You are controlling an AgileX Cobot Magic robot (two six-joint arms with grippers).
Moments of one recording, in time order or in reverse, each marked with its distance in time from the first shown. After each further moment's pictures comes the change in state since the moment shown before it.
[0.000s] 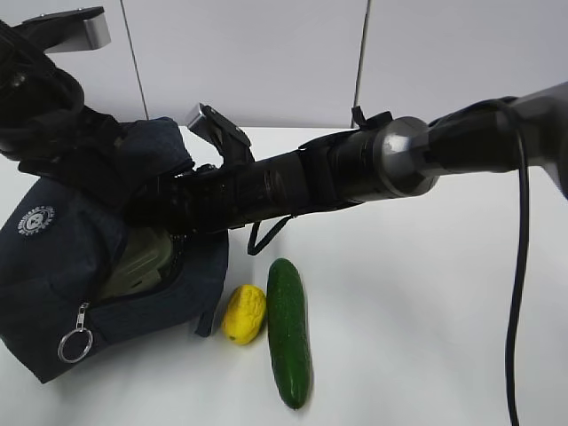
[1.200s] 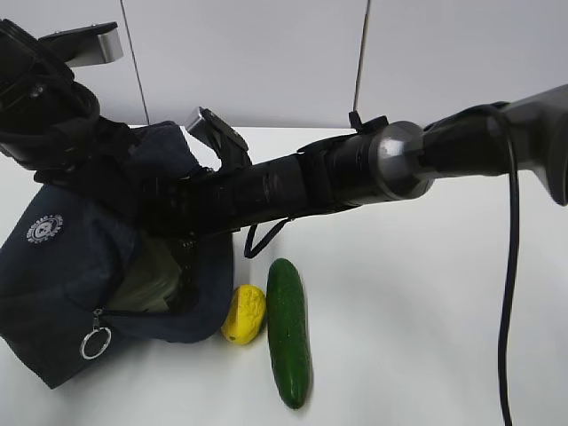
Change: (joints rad) left arm 0.000 0.042 0.000 -0.034 -0.004 0.002; right arm 0.000 0.020 -0.011 0.007 0.027 0.003
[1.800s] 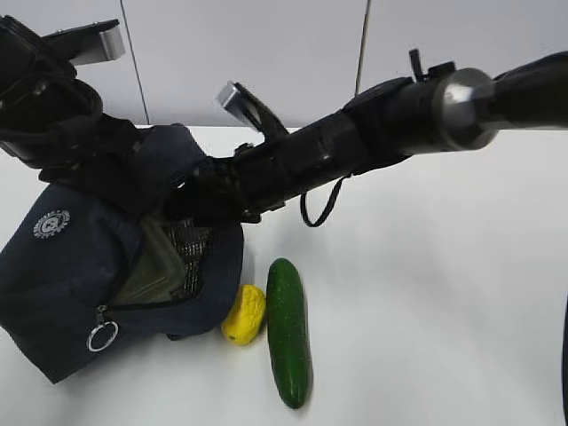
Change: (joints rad) left arm 0.000 0.000 -0.002 -0.017 -0.006 0.001; right arm -0.128 -0.102 0.000 -0.392 0.170 0.214
